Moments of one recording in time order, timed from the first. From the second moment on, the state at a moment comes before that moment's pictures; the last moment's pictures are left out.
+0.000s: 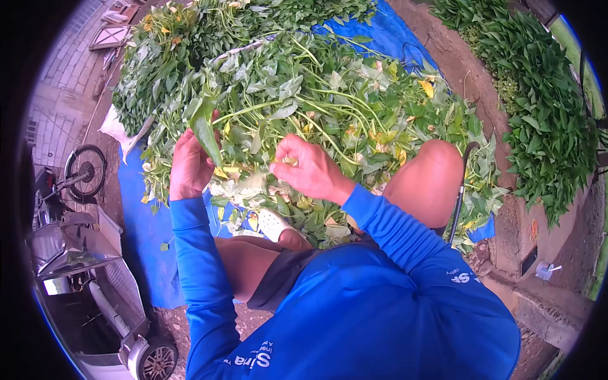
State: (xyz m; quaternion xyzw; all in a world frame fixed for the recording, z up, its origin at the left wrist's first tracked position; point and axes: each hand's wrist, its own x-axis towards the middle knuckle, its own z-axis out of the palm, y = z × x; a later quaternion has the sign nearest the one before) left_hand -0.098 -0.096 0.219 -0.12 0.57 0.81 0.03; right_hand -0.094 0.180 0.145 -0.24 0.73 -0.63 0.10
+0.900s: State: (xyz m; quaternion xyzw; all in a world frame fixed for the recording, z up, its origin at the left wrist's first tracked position) left_hand -0.093 -0.033 0.210 -0.10 0.67 0.72 0.16; right_hand -0.170 0.188 0.204 -0.21 0.72 -0.62 0.24
